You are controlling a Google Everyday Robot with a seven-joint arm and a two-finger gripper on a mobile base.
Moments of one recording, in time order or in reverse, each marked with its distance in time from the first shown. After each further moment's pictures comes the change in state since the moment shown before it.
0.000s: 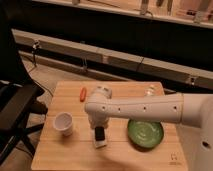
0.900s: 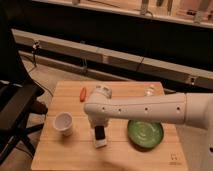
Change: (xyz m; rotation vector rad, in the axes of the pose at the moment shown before) arm 0.004 0.003 -0.021 -0.015 0.052 -0.034
